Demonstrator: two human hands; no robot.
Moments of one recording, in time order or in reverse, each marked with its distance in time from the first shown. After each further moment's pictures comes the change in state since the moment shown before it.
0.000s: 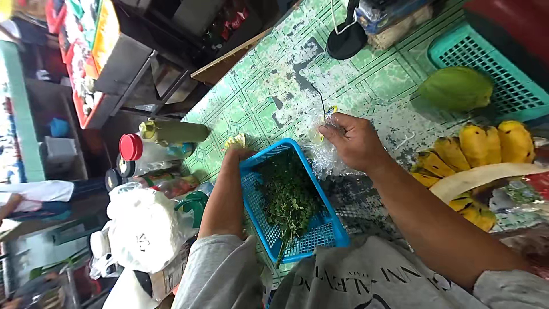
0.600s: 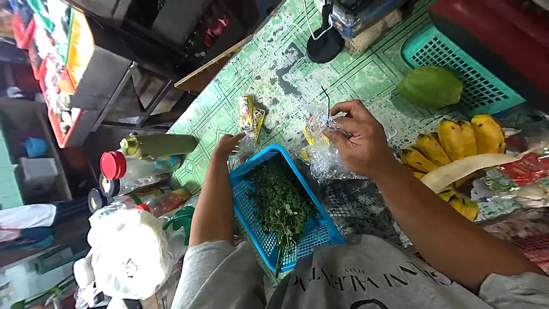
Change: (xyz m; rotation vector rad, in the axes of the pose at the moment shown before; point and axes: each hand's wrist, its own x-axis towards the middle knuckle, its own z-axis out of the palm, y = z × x) left_hand 0.008 0.030 -0.028 -0.584 -0.004 0.209; right_hand -0.009 0.007 -0.025 -0.117 0.133 -0.151
